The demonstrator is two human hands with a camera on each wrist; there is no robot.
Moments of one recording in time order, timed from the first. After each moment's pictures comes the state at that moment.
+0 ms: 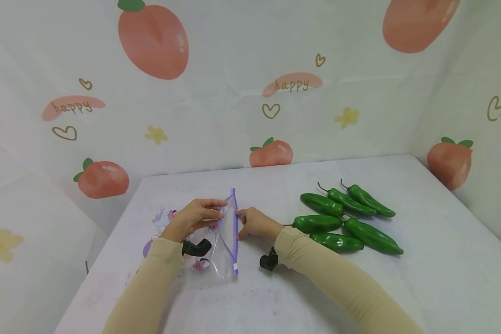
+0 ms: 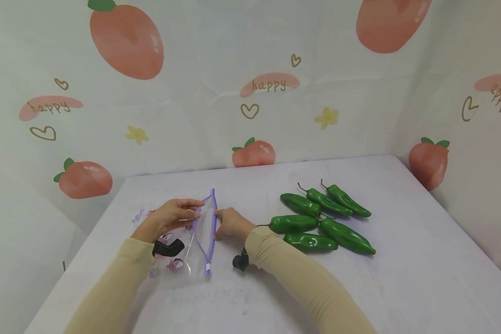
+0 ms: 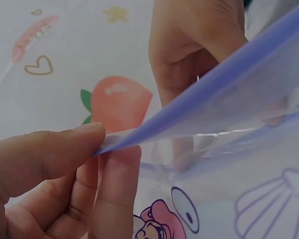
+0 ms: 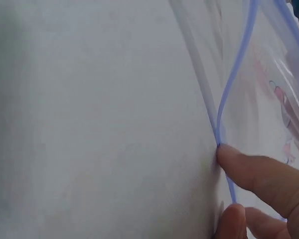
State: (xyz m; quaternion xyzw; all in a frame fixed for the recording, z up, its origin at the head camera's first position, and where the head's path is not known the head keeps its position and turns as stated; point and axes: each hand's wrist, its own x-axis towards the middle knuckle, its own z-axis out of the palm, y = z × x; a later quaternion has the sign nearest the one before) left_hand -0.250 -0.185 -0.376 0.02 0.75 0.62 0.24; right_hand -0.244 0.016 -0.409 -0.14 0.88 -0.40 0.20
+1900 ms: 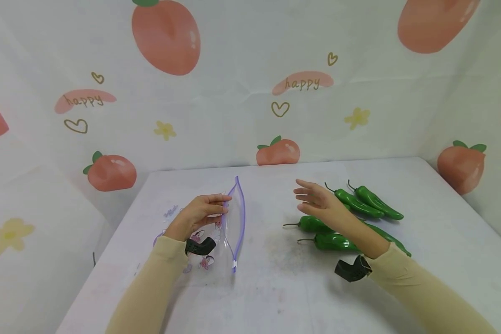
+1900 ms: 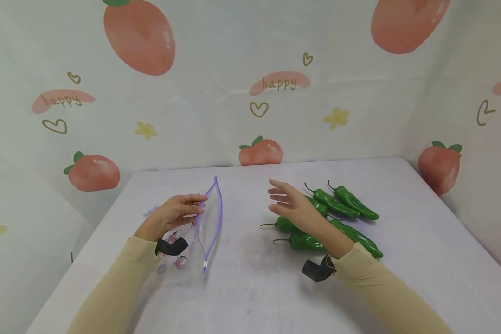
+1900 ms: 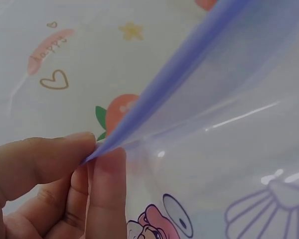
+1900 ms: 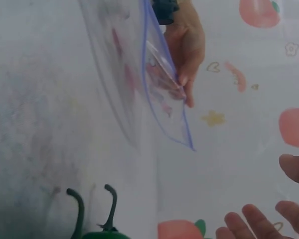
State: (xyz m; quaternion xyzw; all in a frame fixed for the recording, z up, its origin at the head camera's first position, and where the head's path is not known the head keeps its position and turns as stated) left_hand -0.240 -0.188 -0.367 0.01 0.73 0.64 0.22; right_hand -0.194 0.164 -0.356 -0.23 0.78 -0.58 0.06
